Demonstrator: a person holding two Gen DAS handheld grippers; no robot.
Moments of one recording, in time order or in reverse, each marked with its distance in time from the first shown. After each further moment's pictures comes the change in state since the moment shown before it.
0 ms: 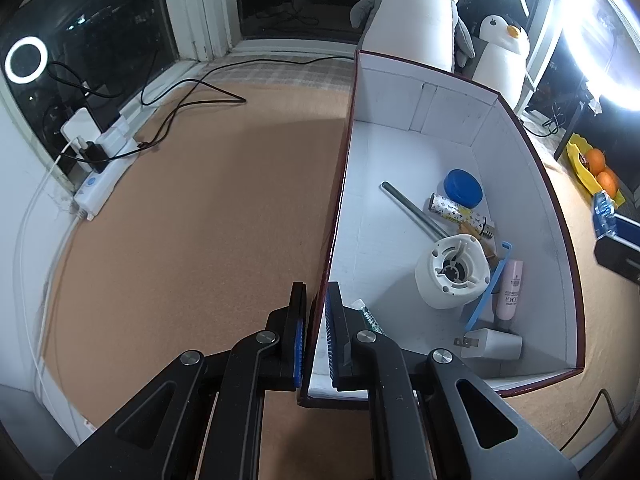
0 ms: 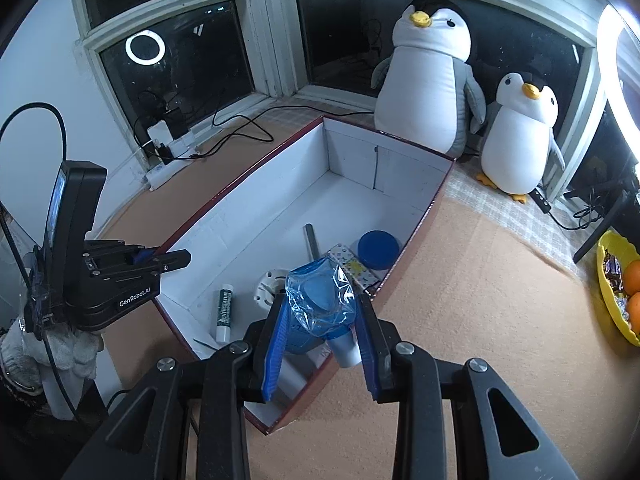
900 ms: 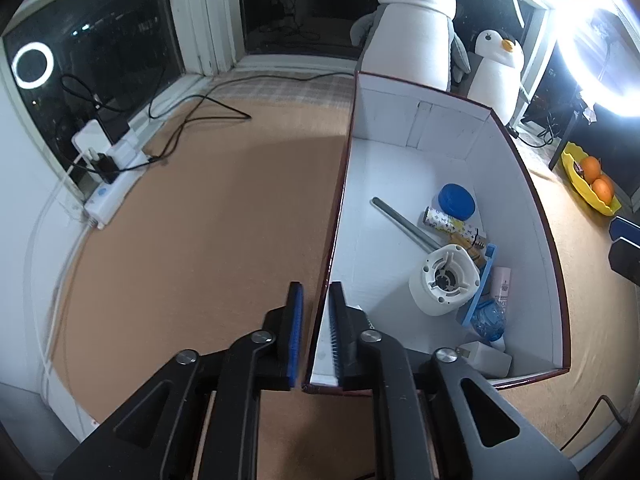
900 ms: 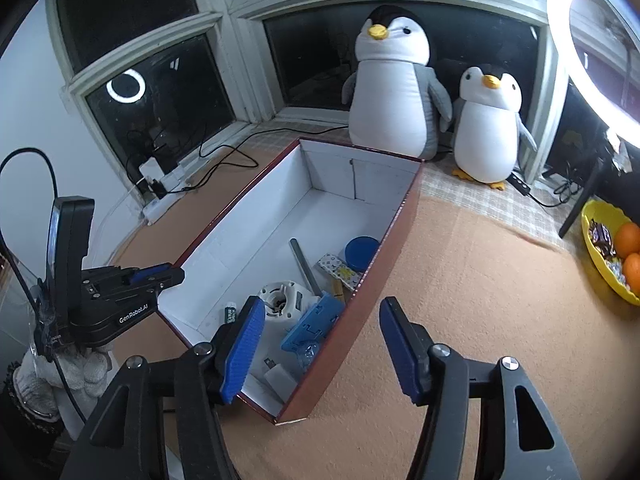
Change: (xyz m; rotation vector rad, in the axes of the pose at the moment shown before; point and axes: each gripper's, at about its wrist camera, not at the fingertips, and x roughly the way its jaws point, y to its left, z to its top) left arm -0.020 0.001 0.001 0.000 -0.052 0.011; right arm -0.031 -0.016 -0.010 0.138 -0.071 -0.009
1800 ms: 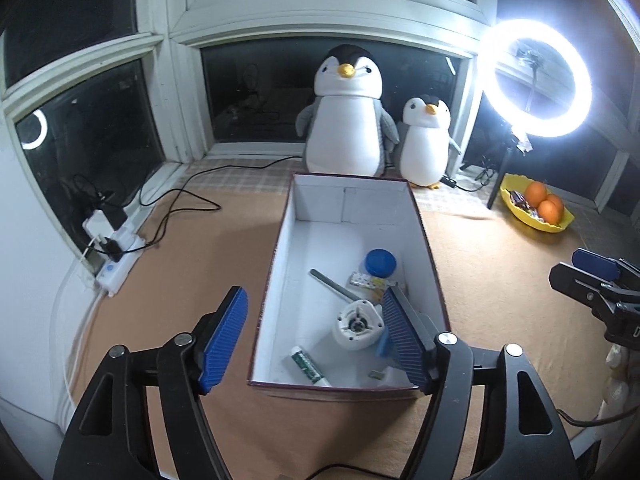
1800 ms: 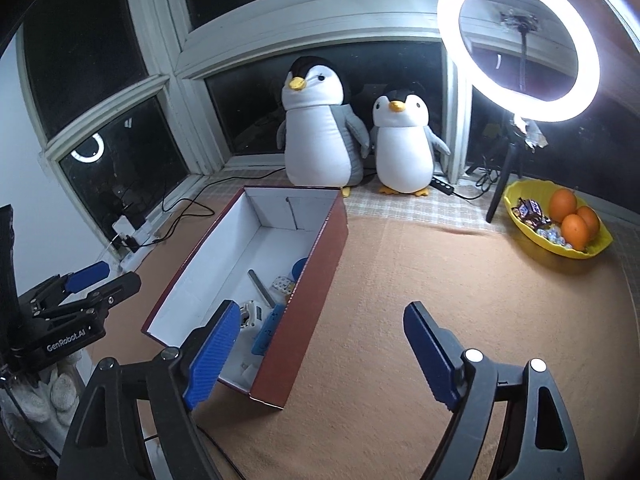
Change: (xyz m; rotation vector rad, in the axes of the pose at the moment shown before) left arm -0.098 -0.047 0.012 0.094 -0.218 -0.076; right arm -0.076 -0.029 -0.022 0.161 -0.136 -0.135
